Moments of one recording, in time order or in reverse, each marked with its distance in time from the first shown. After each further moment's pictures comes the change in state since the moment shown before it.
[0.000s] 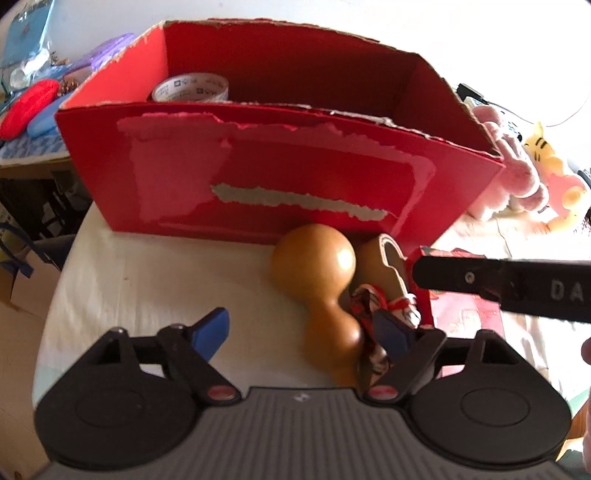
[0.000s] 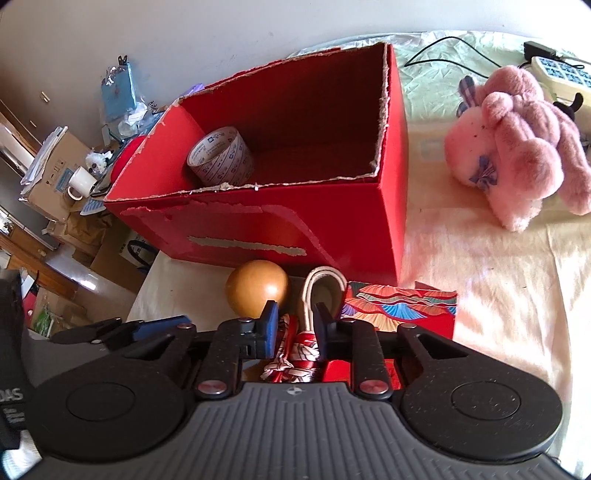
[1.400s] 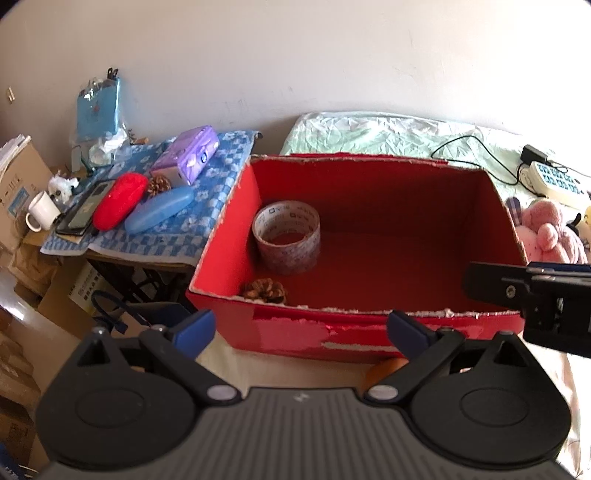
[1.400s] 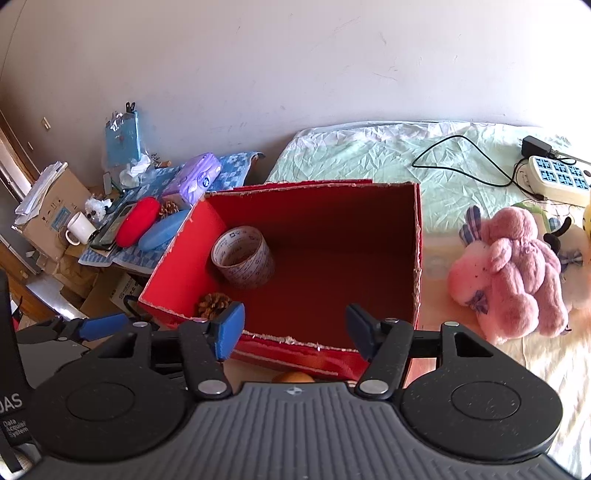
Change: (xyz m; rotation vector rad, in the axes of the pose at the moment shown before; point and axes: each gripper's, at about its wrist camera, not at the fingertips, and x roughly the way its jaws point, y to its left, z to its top) left arm -0.076 -0.002 0.080 0.045 -0.166 0.309; right arm -0.045 0.058 0.062 -0.062 -0.176 -0.095
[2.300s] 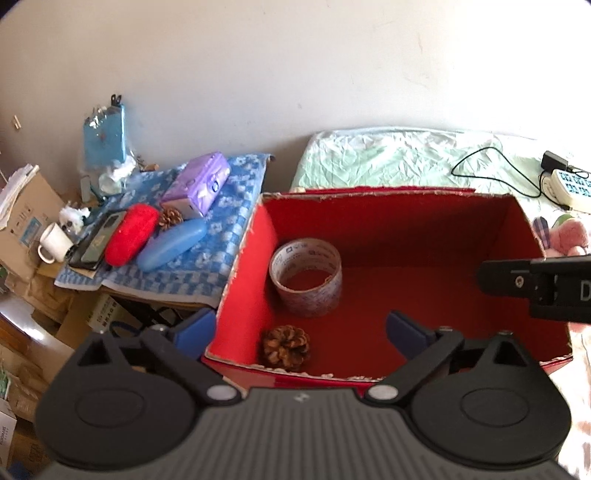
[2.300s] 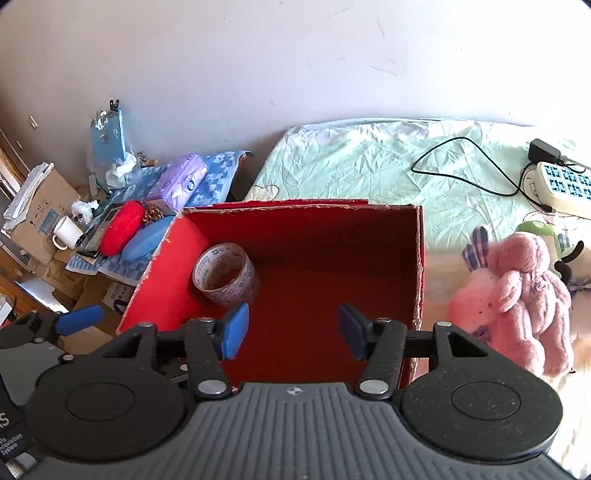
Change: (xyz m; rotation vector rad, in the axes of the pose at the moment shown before) left arm 0.018 0.002 0.038 0.035 -0.044 0.070; right arm 0.029 -0.010 0.042 0.010 0.047 -0.011
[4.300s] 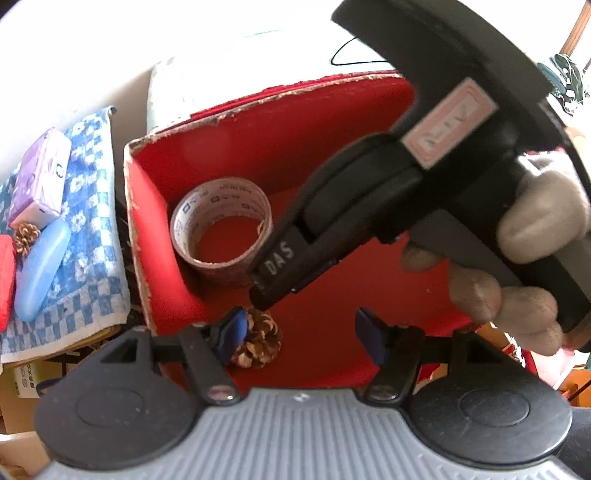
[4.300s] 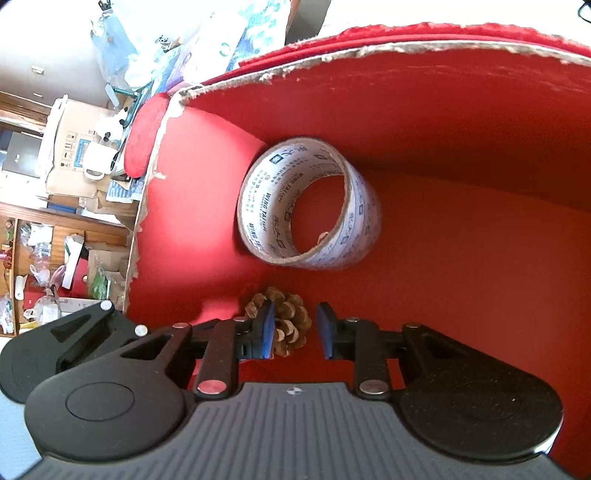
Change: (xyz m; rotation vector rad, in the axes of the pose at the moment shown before) left arm 0.102 0.035 0.013 0.373 0.275 -0.466; right arm 0.174 0.033 0.025 0.105 0.519 0.281
